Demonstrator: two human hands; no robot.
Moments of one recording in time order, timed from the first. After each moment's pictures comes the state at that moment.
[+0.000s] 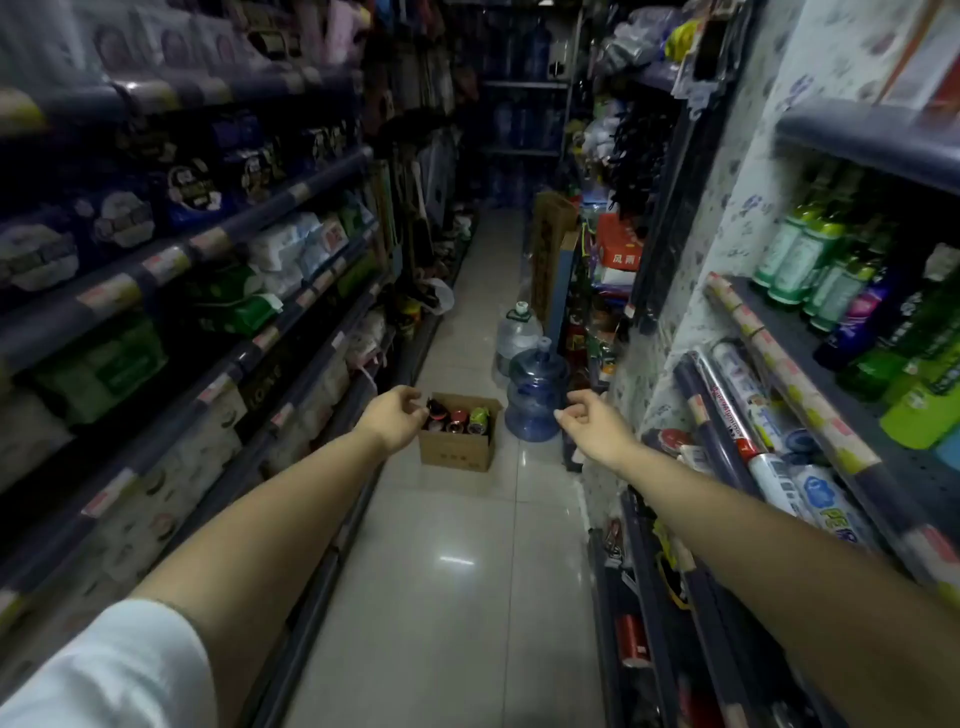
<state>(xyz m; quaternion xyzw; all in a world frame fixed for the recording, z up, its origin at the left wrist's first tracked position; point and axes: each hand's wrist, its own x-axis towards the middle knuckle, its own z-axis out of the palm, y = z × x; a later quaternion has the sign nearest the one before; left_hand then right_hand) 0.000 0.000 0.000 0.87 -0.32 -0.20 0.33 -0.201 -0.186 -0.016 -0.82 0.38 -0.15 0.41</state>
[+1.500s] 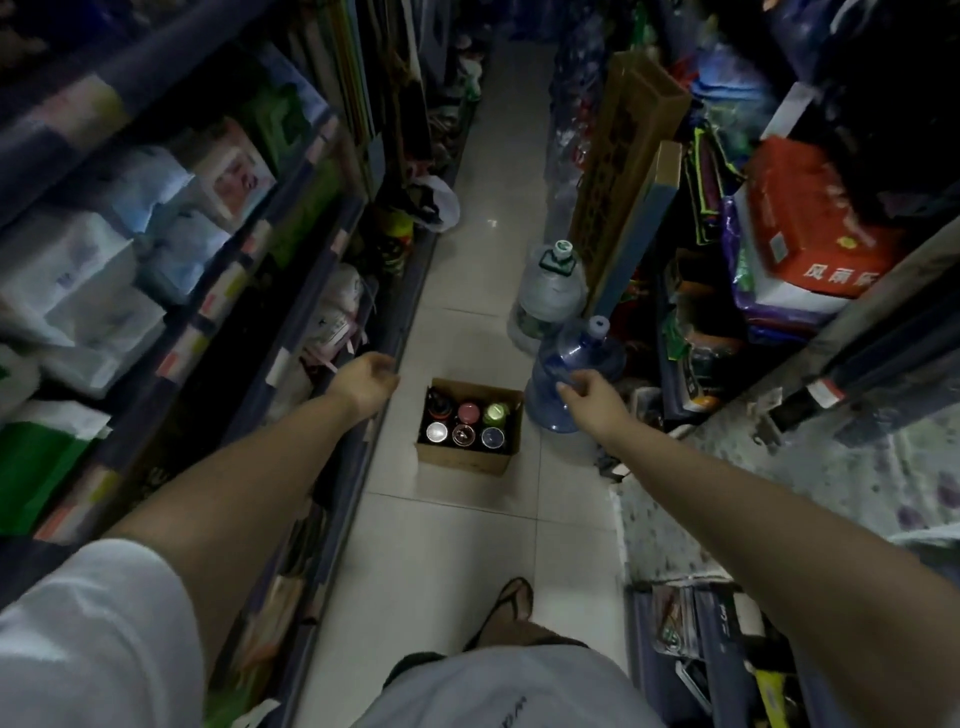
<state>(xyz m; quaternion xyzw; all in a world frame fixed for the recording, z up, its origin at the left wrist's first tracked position) 0.448 -0.318 -0.136 0.87 -0.20 -0.32 0.33 0.219 -0.504 -0.131 -0.75 0.49 -0.06 0.44</state>
